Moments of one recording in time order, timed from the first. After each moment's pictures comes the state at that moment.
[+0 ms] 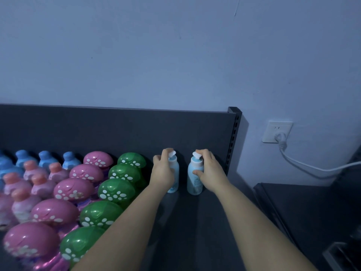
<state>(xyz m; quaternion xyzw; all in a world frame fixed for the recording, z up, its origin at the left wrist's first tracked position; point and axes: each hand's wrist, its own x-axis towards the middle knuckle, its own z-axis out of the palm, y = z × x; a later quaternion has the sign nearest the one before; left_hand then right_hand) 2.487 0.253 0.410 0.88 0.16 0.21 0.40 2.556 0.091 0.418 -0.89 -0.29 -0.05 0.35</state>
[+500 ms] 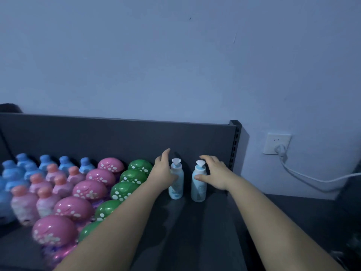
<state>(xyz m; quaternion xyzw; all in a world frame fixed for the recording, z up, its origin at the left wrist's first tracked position) 2.459 0.264 0.450 0.90 0.16 0.17 0.37 2.549 0.073 0.468 -0.92 -0.31 0.06 0.24</state>
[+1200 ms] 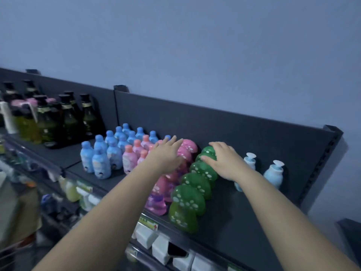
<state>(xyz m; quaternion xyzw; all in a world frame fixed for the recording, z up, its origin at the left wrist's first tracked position) 2.279 0.387 0.486 0.96 0.25 0.09 0.09 2.411 0.220 0.501 -0.87 -0.47 -0.01 0.16</state>
